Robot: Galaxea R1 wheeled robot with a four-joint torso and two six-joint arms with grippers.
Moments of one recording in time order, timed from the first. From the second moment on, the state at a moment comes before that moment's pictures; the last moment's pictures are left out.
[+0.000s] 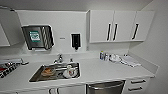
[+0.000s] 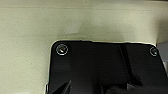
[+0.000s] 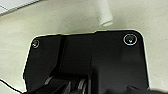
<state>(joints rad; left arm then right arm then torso) 1.47 3.11 -2.90 0.04 -0.18 -0.11 -1.47 3.08 -2.76 0.06 0.09 -0.11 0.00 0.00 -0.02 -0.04</state>
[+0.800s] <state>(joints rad) 1.47 3.11 -2.90 0.04 -0.18 -0.11 -1.47 3.08 -2.76 0.06 0.09 -0.11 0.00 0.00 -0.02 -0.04</state>
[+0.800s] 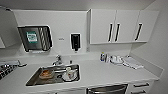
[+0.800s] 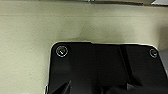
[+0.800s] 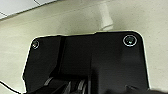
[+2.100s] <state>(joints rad) 1.47 3.02 -2.75 0.05 -0.18 -0.11 -1.47 2.96 -2.54 0.09 0.08 -0.11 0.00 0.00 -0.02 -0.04</state>
